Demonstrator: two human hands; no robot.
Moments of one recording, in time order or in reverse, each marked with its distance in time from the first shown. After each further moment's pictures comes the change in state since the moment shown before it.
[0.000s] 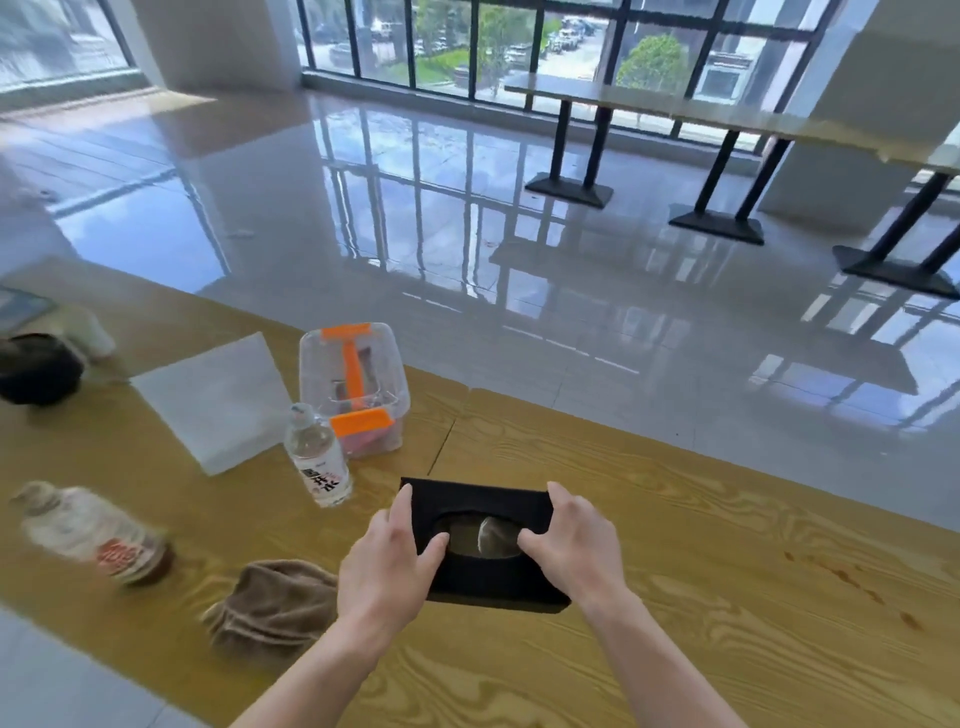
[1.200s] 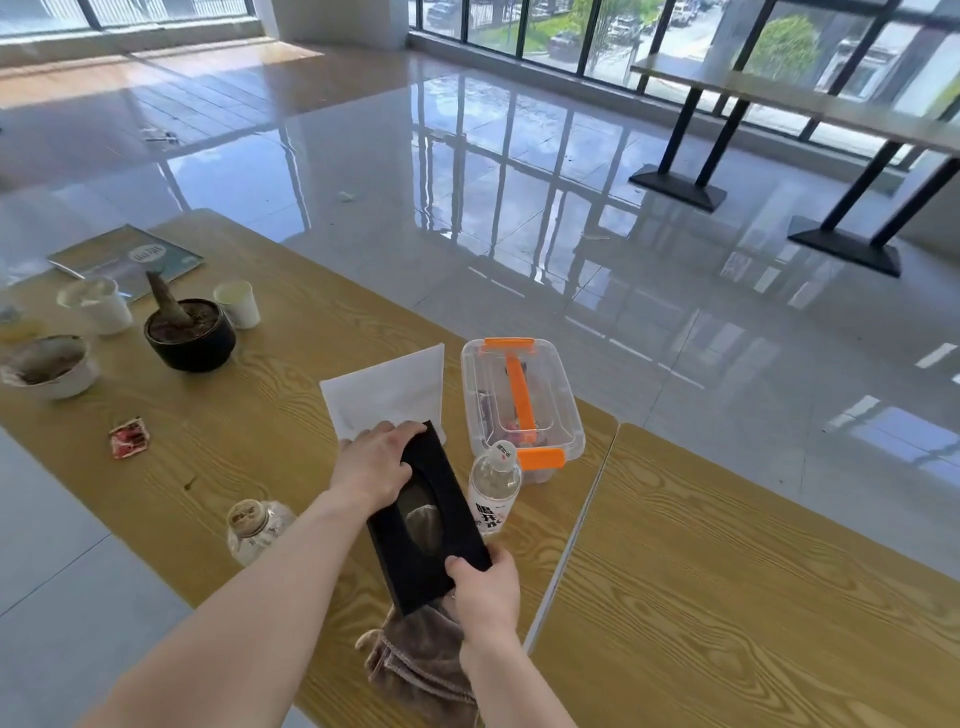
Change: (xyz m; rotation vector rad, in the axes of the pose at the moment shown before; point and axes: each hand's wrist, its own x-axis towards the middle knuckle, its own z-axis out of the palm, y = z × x) left_hand 0.198 -0.224 -0.116 0.241 -0.138 -0.003; right_hand -0.004 -0.259 0.201 0.945 -0.319 0.593
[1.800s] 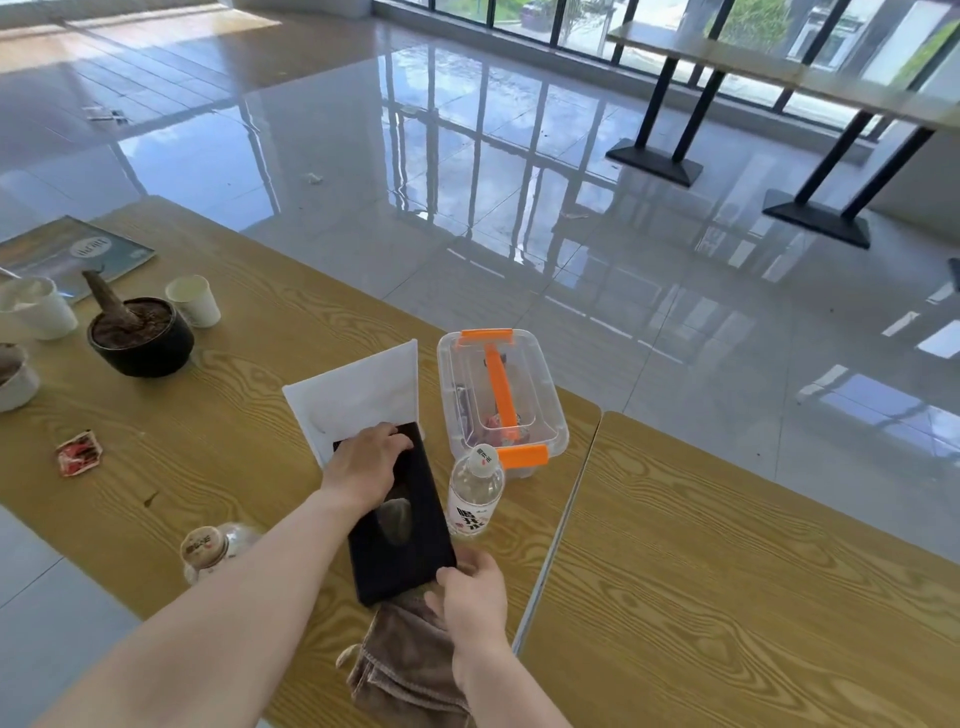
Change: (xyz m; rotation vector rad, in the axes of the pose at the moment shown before) left_hand 0.032 0.002 0.025 0.076 0.015 0.144; right_hand 0.001 -0.011 -0.007 0.130 -0.052 0.085
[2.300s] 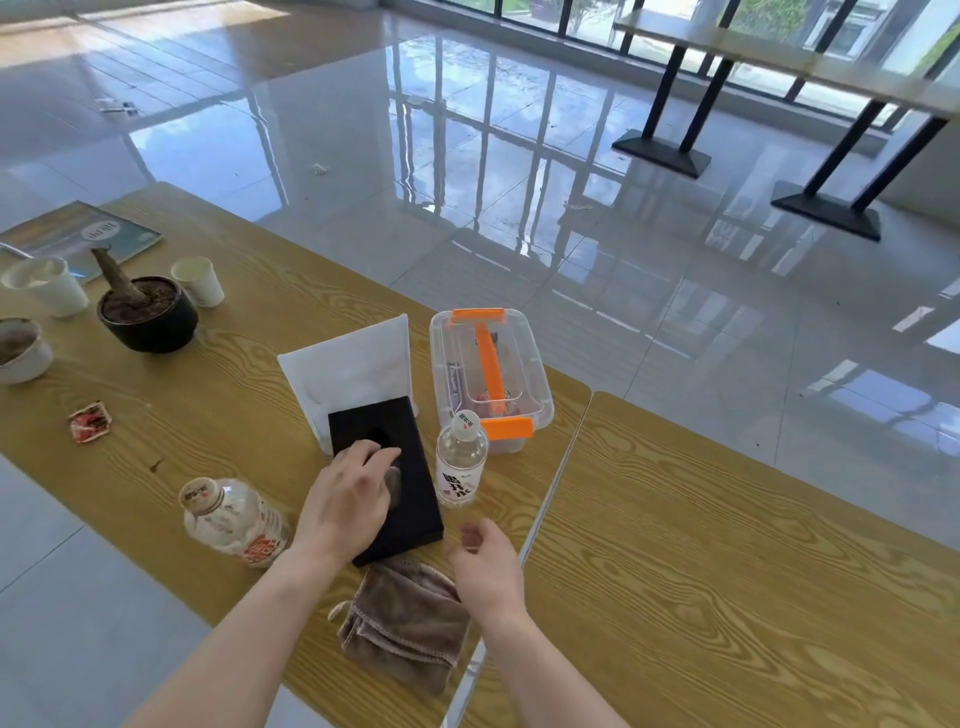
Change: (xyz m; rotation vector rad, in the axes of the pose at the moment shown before) left_hand -0.092 0.017 0.013 -0.131 0.228 0.071; right_hand 0.003 0.005 -0.044 -0.575 -0.030 -0.277
